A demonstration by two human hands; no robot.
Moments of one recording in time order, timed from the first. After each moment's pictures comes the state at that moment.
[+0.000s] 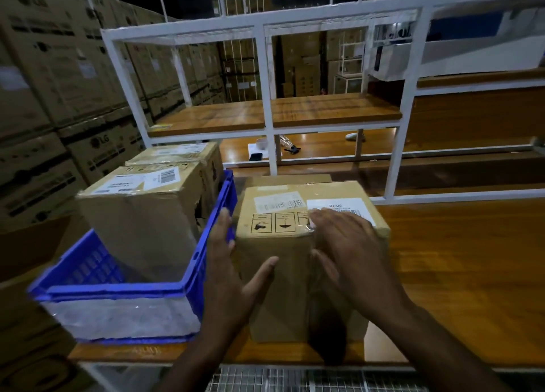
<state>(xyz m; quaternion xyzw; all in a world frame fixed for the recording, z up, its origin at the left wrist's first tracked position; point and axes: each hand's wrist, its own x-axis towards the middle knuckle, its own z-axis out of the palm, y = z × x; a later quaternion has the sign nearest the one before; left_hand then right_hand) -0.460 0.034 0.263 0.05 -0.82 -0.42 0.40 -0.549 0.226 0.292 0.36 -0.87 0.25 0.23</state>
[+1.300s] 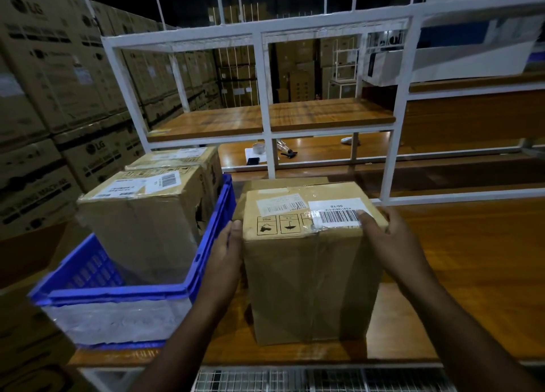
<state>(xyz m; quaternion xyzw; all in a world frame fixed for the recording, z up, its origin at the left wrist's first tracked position) -0.476 0.006 0.269 0.14 -0.74 -0.63 0.21 -0.580 0.257 0.298 0.03 -0.85 0.52 0.05</state>
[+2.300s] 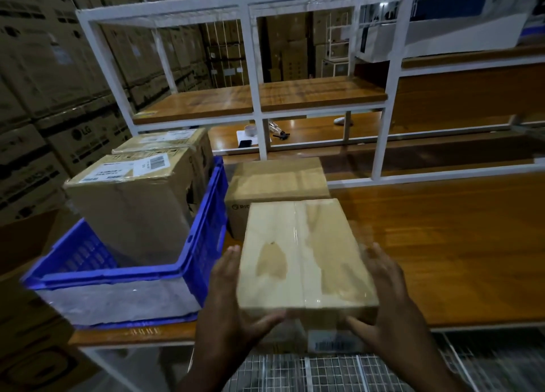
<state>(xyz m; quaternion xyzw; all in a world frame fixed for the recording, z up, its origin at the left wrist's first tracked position) -0.404 0.040 0.203 0.08 -0.91 -0.30 0.26 -0.483 0.303 0.213 0.23 -0.90 0.36 0.07</state>
